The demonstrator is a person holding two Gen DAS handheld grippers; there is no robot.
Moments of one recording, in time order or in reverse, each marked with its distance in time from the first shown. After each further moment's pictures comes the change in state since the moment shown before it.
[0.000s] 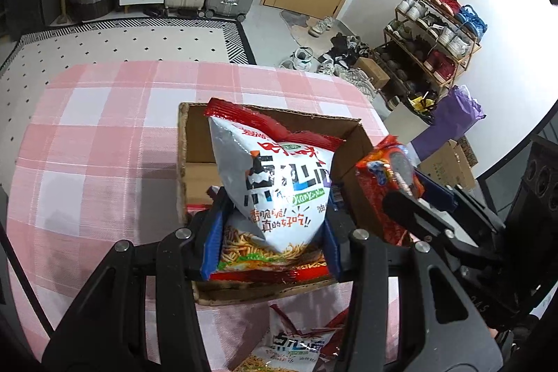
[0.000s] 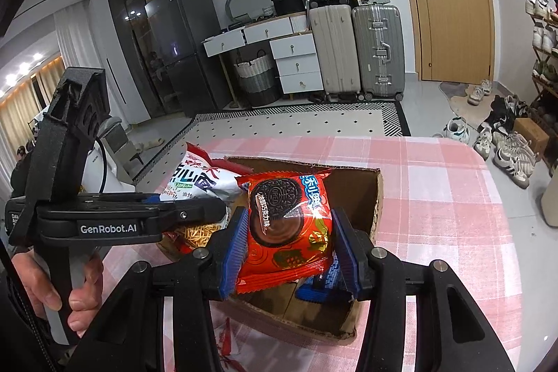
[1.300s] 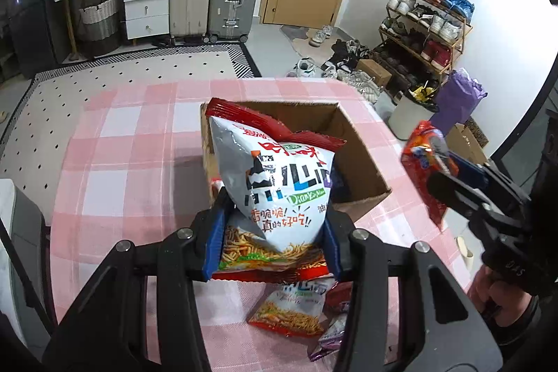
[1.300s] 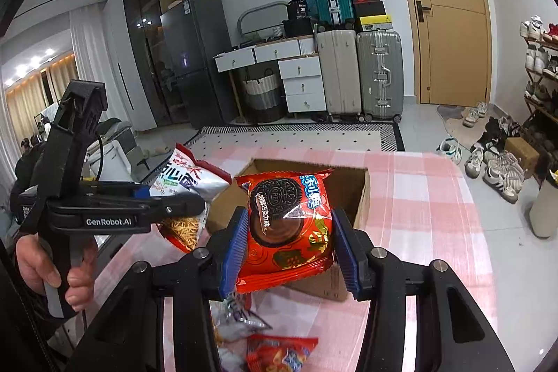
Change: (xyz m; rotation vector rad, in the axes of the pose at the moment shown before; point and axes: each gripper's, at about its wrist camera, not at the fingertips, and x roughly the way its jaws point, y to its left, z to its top) left arm -0.109 -0.033 -0.059 0.123 -0.080 0.079; right arm -0.099 0.025 -0.037 -0.051 -0.092 -0.003
